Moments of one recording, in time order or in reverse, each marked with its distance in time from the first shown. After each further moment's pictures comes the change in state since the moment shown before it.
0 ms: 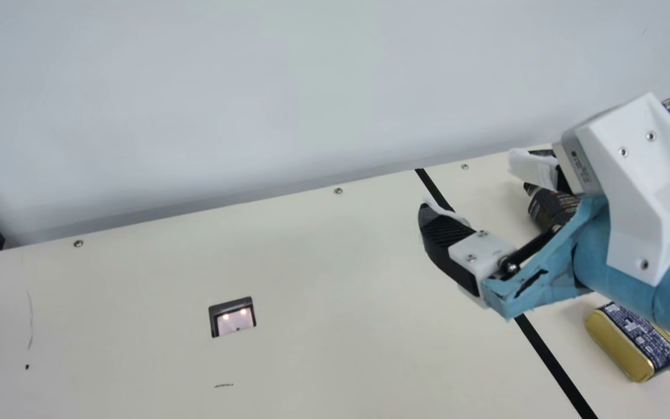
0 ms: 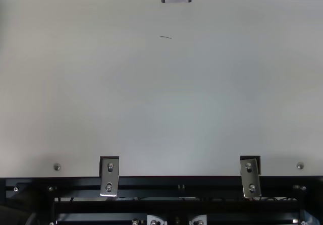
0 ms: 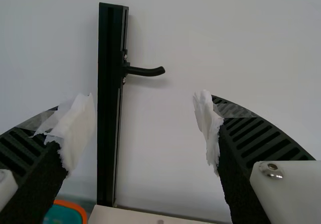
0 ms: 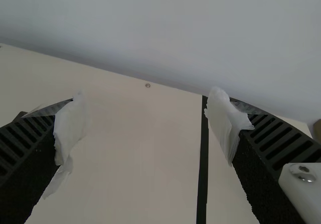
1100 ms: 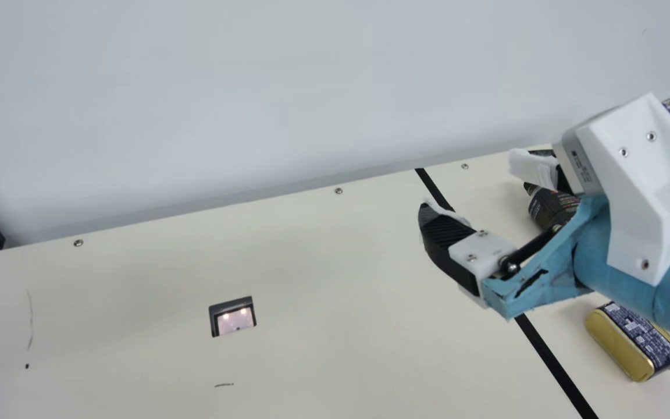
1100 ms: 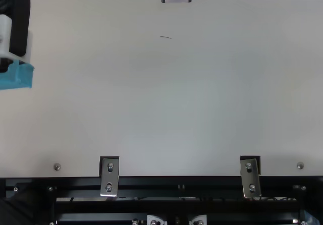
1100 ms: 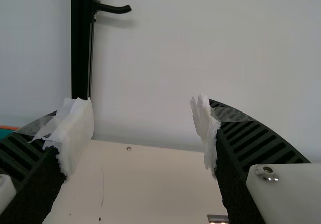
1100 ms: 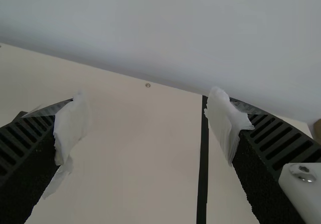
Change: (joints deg) left arm -21.1 -24.1 20.3 -26.4 -12.6 19.6; right arm 0.0 0.0 0.0 0.0 0.0 0.0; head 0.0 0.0
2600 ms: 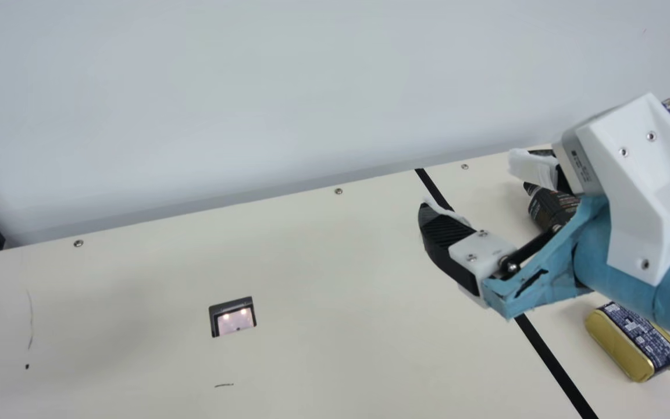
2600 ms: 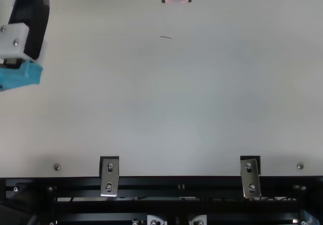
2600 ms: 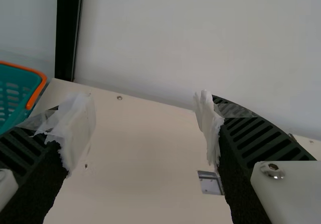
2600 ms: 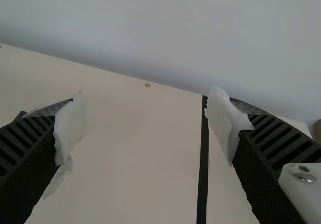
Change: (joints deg) left arm 16.8 1.4 9.8 2.2 22.6 -9.9; right arm 0.0 0.0 0.0 0.0 0.1 0.0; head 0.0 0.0
